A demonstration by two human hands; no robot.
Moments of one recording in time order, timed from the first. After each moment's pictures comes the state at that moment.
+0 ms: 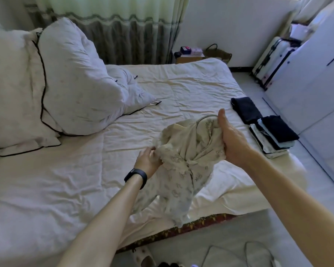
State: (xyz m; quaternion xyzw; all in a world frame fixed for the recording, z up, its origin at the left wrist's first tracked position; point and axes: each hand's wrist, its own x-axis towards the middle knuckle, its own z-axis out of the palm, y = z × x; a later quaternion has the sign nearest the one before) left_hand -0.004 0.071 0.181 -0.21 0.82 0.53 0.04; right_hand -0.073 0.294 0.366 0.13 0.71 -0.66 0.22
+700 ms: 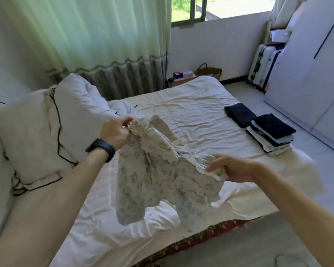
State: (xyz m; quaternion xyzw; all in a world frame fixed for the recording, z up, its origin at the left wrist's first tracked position) left_hand 0.007 0.075 0.402 -0.07 0.93 0.30 -0.19; right_hand -0.028 0.439 0.353 -0.13 0.64 -0.56 0.50
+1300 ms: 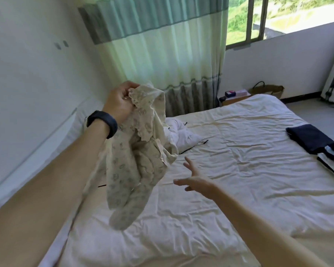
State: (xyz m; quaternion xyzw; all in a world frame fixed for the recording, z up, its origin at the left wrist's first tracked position) left_hand 0.077 0.023 0.578 -0.09 0.89 0.32 -0.32; right_hand 0.016 0.224 0.330 -0.22 0.67 -0.59 0.38
